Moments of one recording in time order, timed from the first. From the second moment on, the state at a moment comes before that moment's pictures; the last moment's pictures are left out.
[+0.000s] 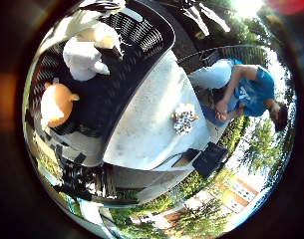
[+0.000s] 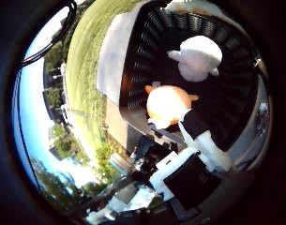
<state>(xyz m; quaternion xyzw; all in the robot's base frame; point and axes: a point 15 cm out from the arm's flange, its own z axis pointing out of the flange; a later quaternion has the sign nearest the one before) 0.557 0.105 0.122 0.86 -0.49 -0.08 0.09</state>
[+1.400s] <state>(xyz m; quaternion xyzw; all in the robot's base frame) 0.607 -0.249 -0.052 0.67 -0.73 0.08 0.06</state>
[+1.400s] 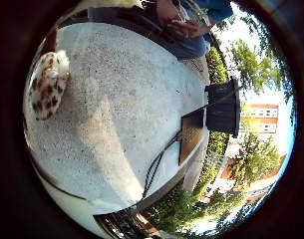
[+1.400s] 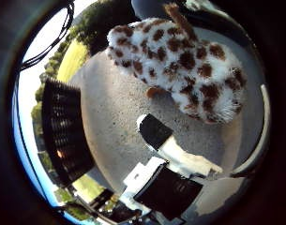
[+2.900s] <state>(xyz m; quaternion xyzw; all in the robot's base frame) 0.542 -0.199 0.041 0.73 -0.66 -0.08 0.11</state>
